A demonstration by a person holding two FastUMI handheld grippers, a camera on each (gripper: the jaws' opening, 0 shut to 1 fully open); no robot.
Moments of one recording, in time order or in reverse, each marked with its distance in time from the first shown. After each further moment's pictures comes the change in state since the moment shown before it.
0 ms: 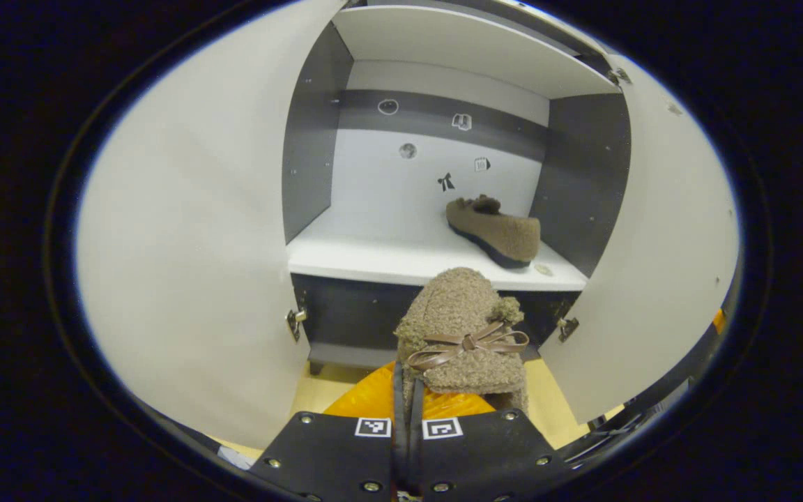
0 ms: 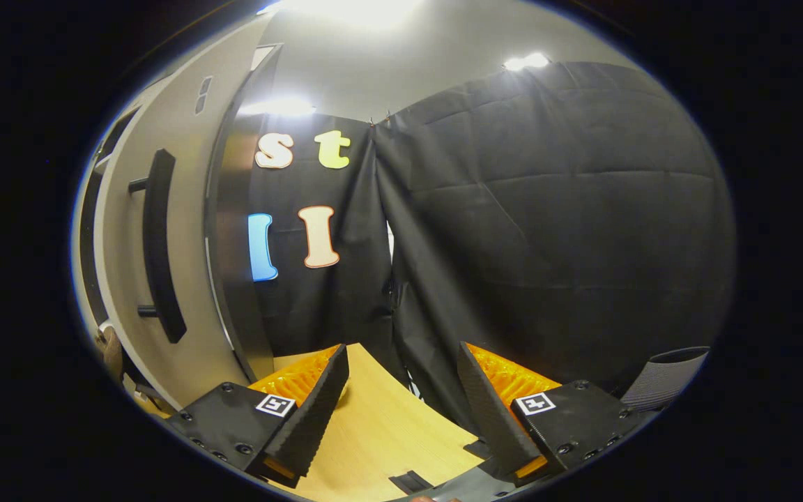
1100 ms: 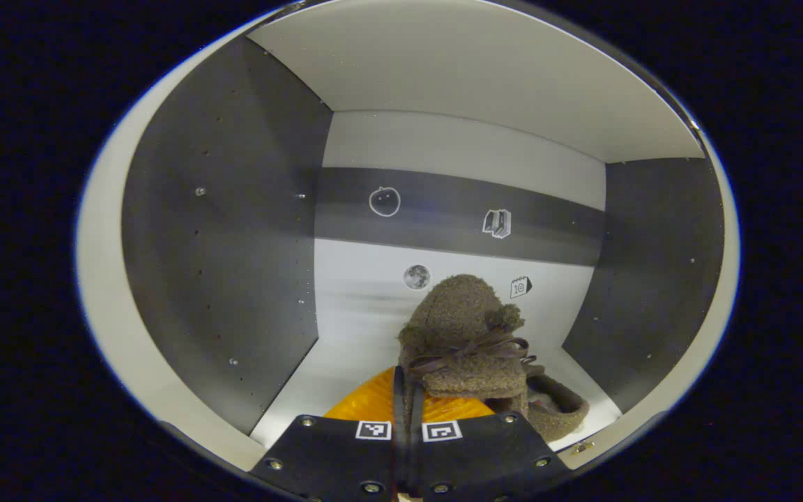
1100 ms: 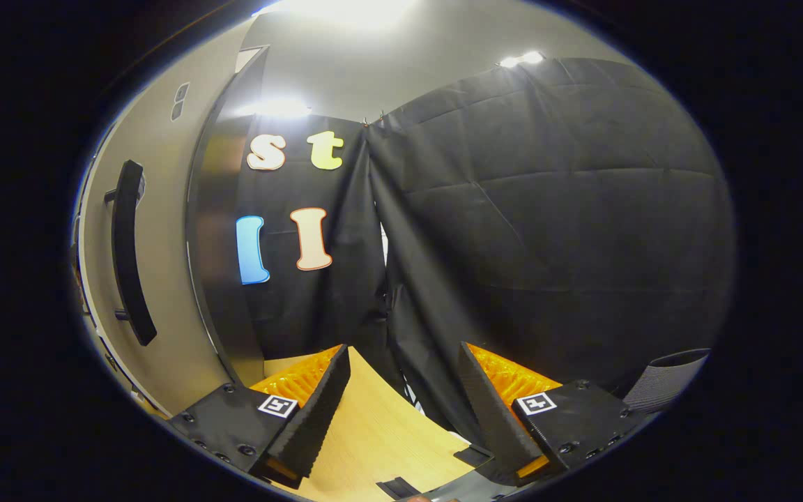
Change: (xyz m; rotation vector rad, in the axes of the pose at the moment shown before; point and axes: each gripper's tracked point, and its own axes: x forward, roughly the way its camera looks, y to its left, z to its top) left arm 0.147 0.009 0.220 0.024 -0.236 0.077; right arm 0.010 -0.029 0.005 -0.005 0.000 -0.016
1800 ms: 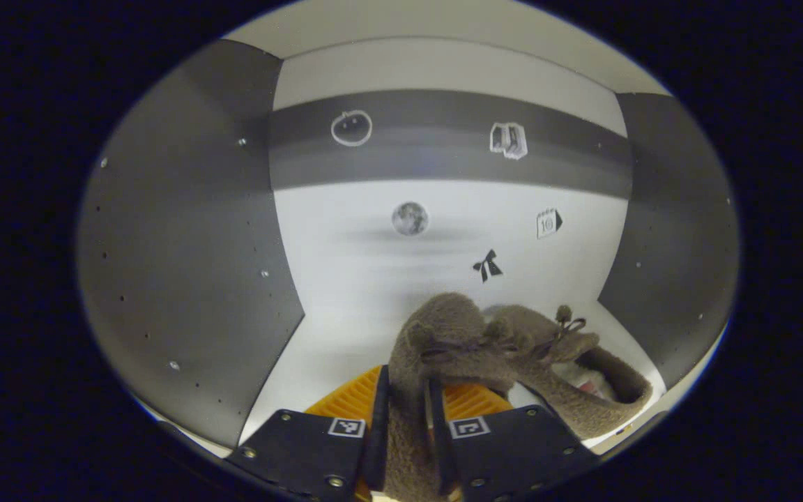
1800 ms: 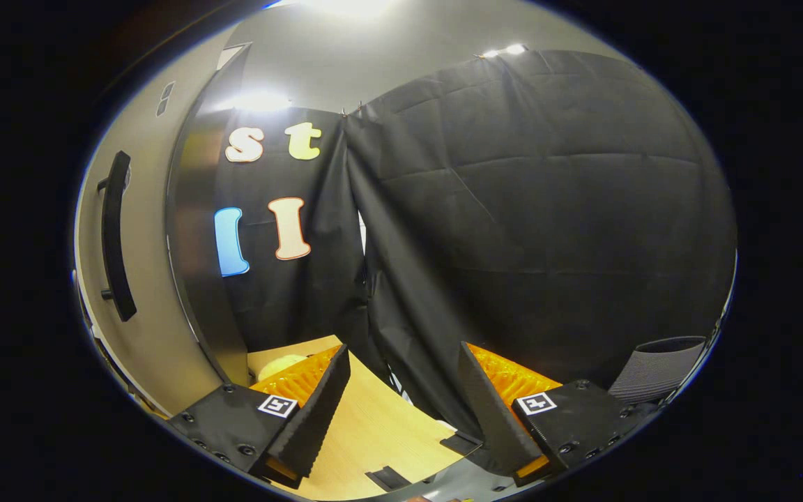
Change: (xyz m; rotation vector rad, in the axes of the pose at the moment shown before) left arm 0.062 -0.004 -0.065 0.121 0.233 0.016; right arm -0.009 -0.029 -0.025 0.025 0.047 -0.088
